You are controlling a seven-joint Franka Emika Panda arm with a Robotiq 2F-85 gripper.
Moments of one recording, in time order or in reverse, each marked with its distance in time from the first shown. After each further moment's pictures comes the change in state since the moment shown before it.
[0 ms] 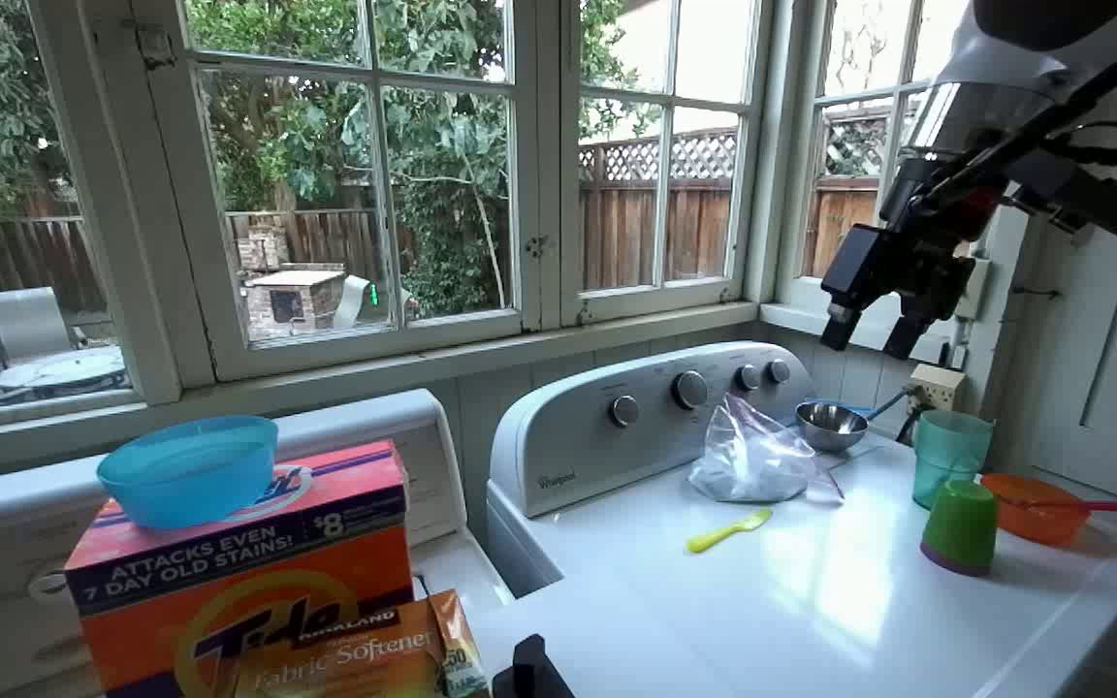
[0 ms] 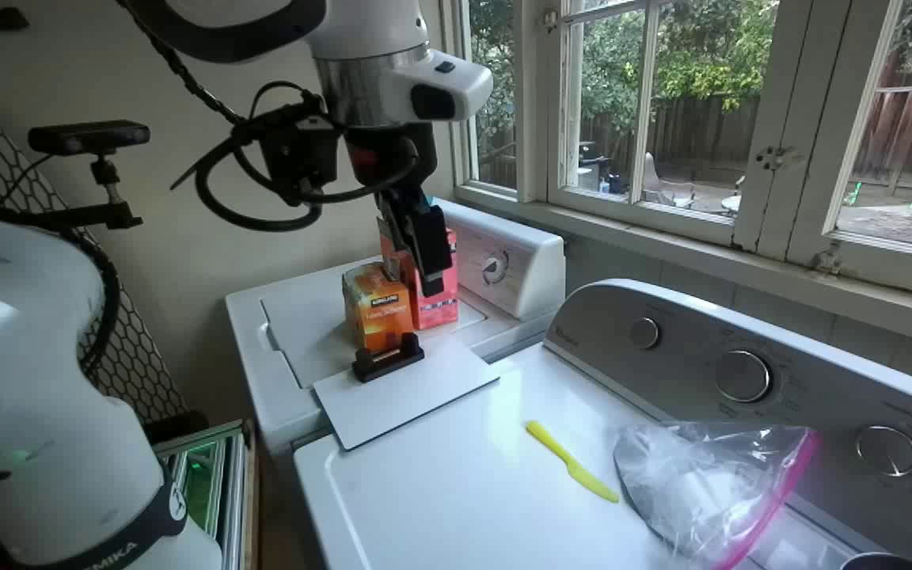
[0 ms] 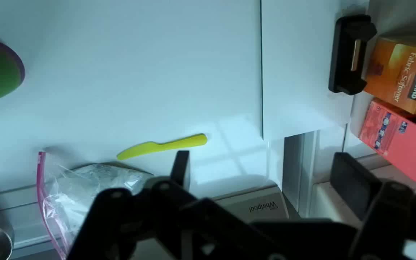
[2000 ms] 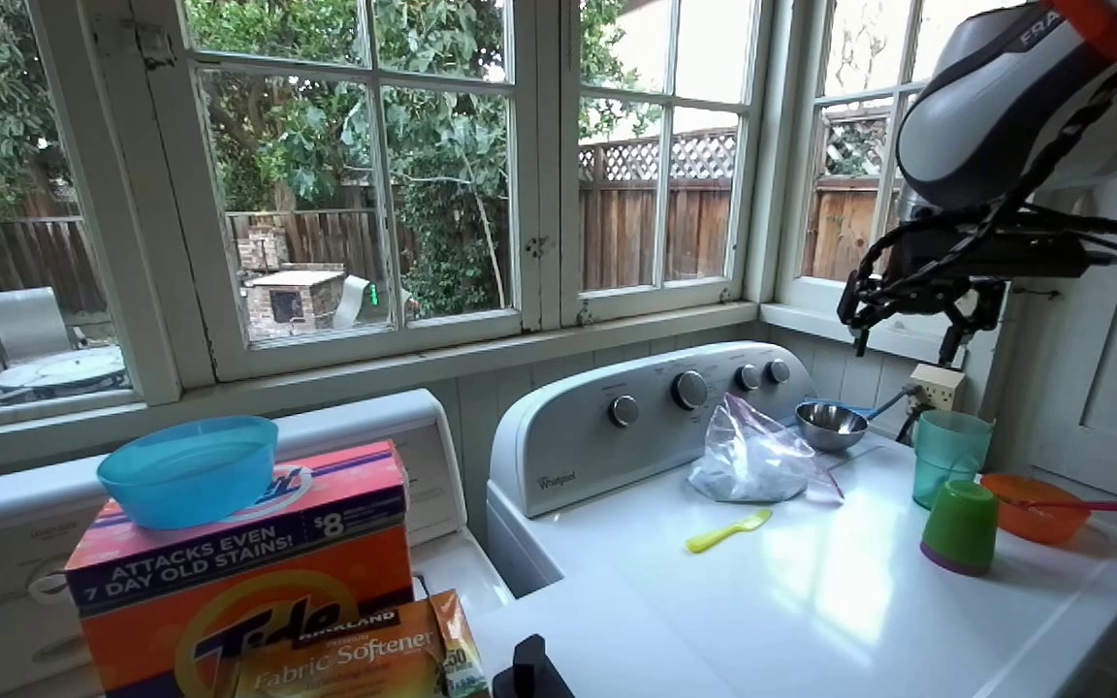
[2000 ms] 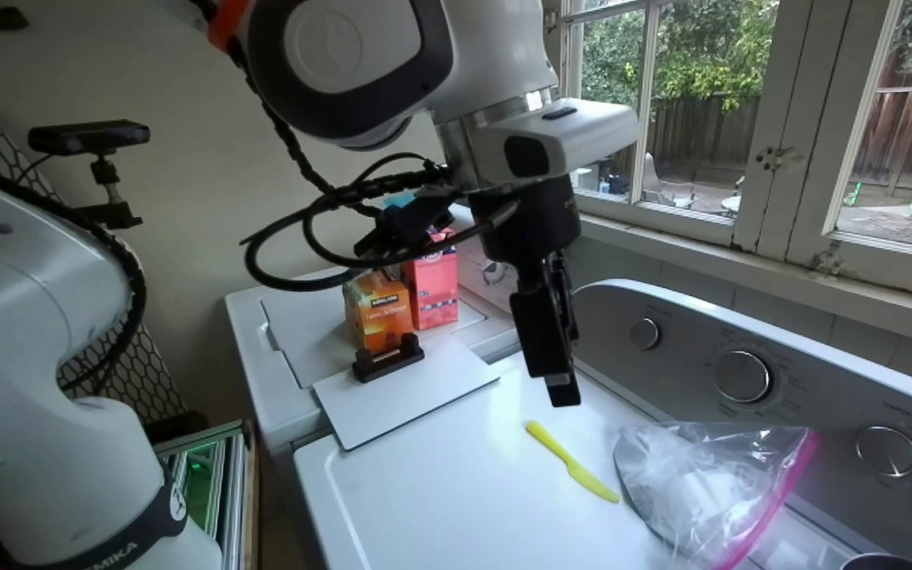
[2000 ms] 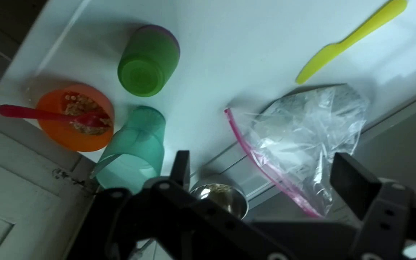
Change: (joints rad) arm -0.375 0.354 0.156 0.081 -0.291 0.393 0.564
